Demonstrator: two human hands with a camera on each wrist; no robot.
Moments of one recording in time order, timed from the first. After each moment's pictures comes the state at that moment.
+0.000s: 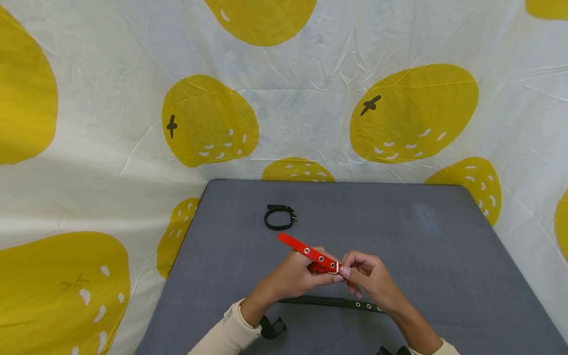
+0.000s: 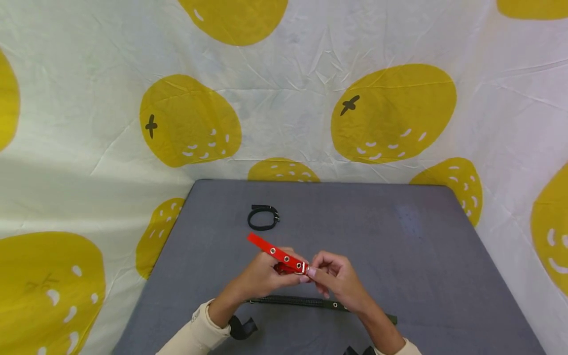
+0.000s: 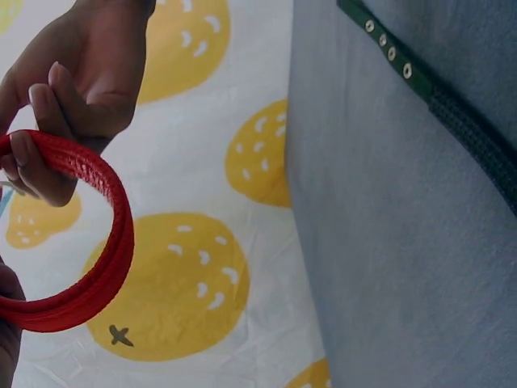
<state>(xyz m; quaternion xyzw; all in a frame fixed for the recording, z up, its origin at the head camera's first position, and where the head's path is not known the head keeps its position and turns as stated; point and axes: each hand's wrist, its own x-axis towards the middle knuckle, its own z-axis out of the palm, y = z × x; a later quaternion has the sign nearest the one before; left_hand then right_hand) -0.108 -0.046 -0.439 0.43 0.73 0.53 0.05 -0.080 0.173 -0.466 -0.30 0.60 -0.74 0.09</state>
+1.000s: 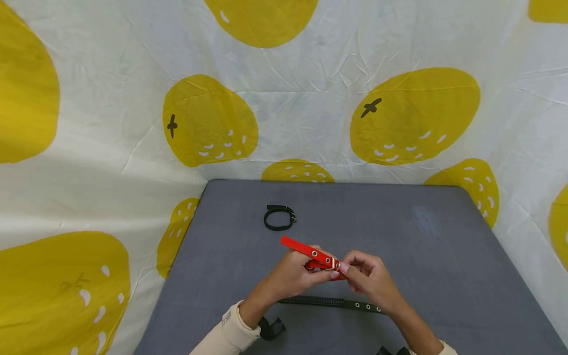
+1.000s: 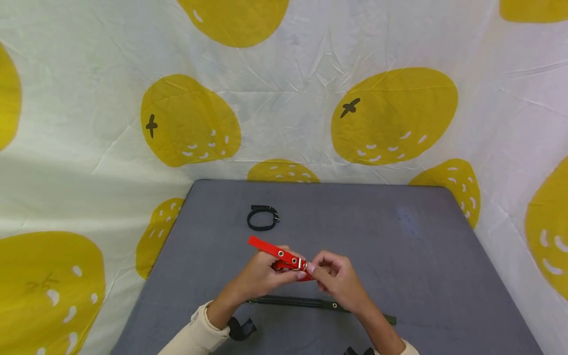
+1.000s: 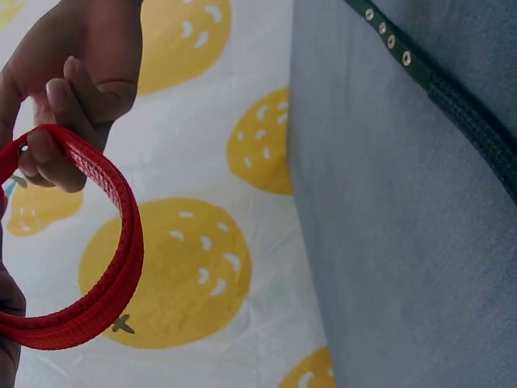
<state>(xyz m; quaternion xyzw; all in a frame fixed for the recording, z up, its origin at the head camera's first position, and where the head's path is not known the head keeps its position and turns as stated) -0.111 -0.048 -0.441 0.44 0.74 0.51 -0.02 -0.078 0.171 -0.460 -0.22 0.70 -0.68 0.04</state>
